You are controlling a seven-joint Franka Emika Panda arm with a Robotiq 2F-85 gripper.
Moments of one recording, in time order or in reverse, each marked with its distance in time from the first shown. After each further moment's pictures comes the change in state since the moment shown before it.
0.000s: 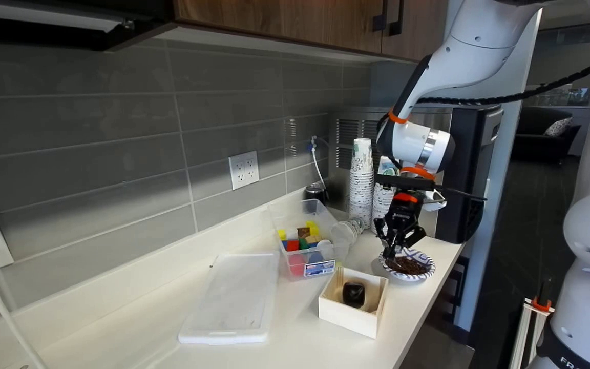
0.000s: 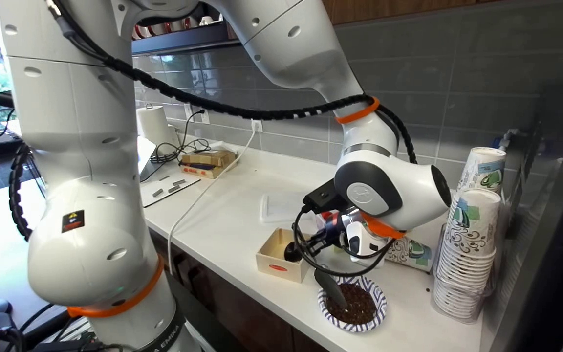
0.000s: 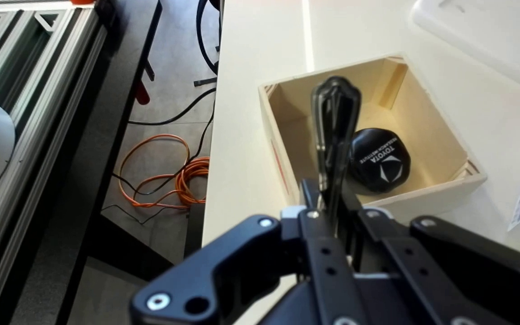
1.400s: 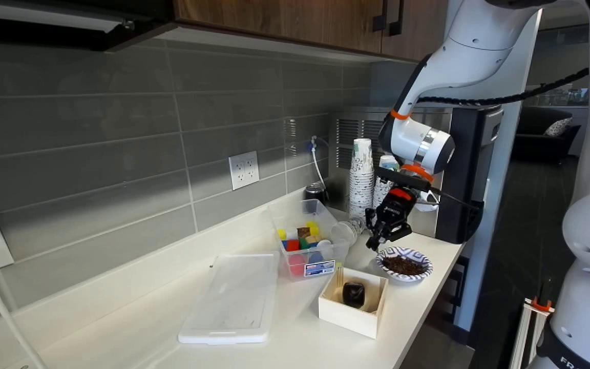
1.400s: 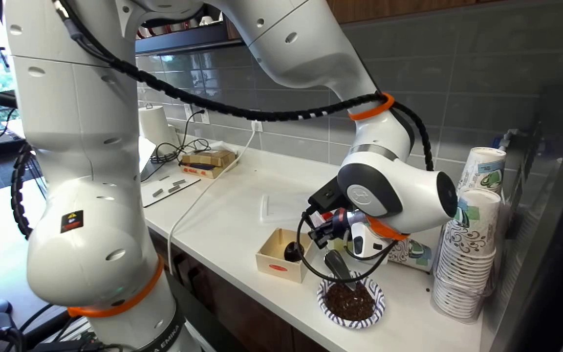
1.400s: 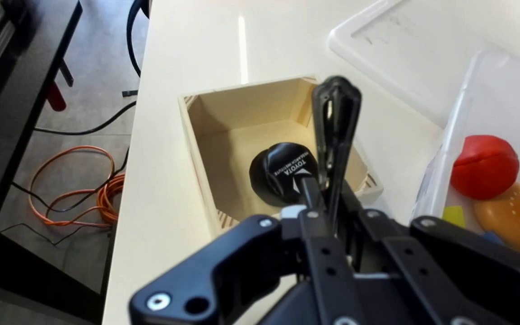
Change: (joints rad) arm -0.008 0.017 -0.003 0.023 0.186 -0.003 -0.142
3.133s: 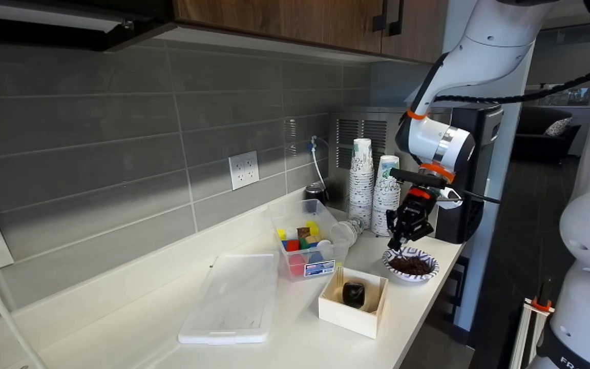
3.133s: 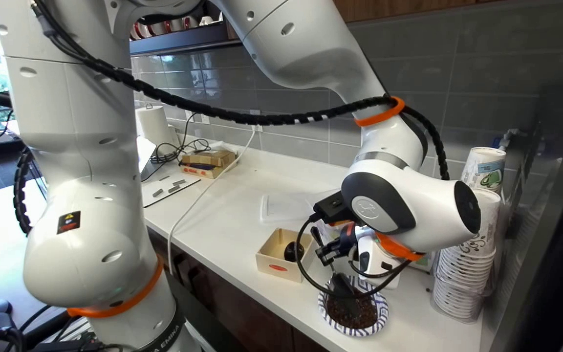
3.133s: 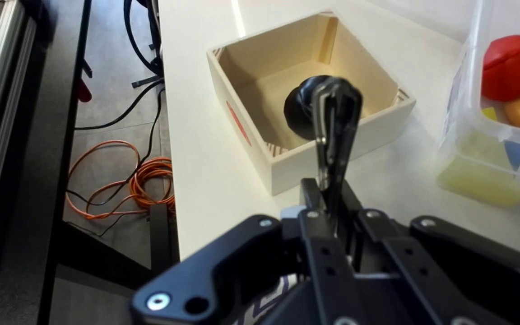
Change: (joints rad) arm -0.026 -0.025 -0.084 -0.034 -0.086 0.046 0.126
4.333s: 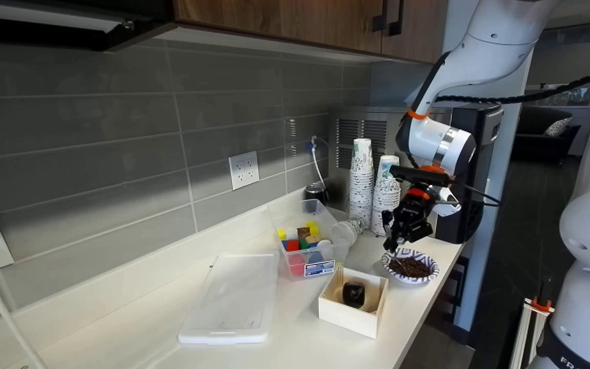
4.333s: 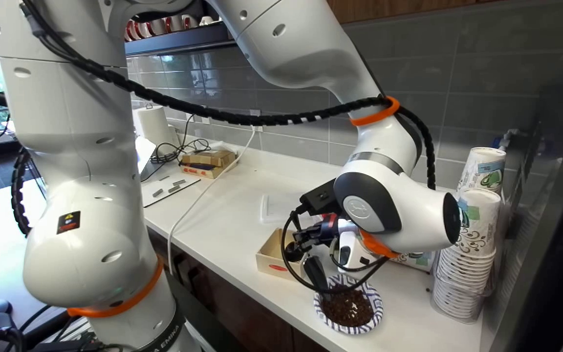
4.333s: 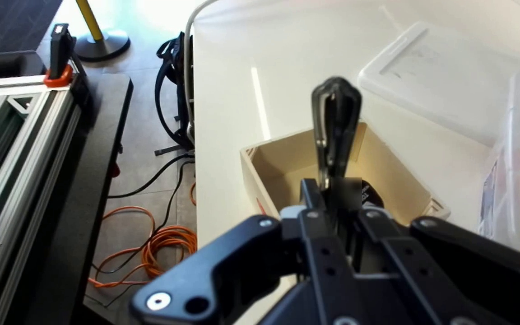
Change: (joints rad) arm -0.001 -0.022 0.013 -0.033 0.027 -0.180 -0.032
